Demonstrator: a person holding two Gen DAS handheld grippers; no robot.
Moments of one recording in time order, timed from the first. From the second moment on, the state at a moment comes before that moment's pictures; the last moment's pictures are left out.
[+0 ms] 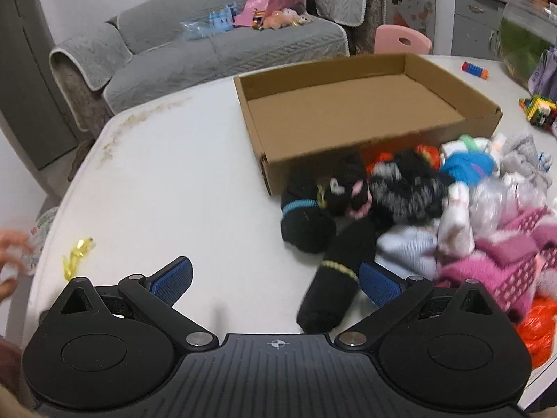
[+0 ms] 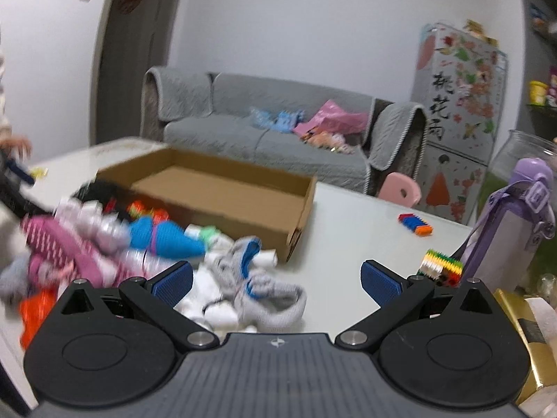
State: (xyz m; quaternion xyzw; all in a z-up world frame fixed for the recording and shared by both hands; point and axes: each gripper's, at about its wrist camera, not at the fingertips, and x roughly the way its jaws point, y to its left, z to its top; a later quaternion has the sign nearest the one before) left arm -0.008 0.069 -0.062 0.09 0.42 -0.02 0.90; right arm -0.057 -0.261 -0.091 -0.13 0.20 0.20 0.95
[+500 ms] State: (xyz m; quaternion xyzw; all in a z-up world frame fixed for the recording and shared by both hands) left arm -0.081 -0.047 0.174 0.27 0.28 -0.05 0.92; right arm -0.056 -0.253 -0.087 -0.12 0.21 0.22 0.95
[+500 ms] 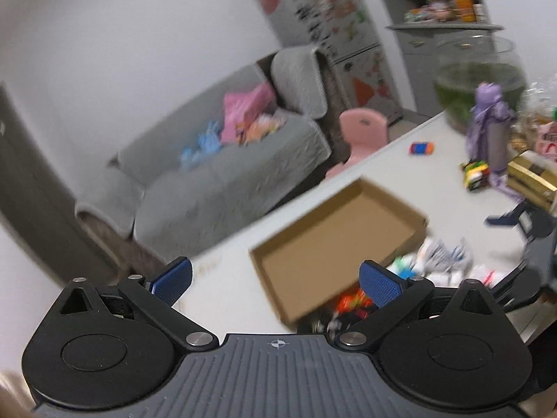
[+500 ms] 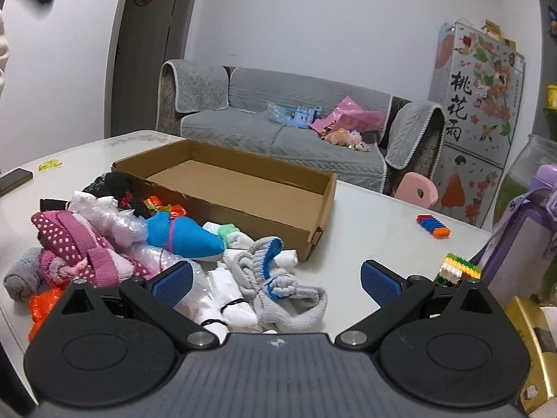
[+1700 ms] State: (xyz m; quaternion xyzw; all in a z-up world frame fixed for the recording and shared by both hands) left arm -0.012 0.069 -0.102 0.20 0.39 -0.04 0.90; right arm -0.053 -0.259 -0.127 -0.16 0.31 0.26 0.90
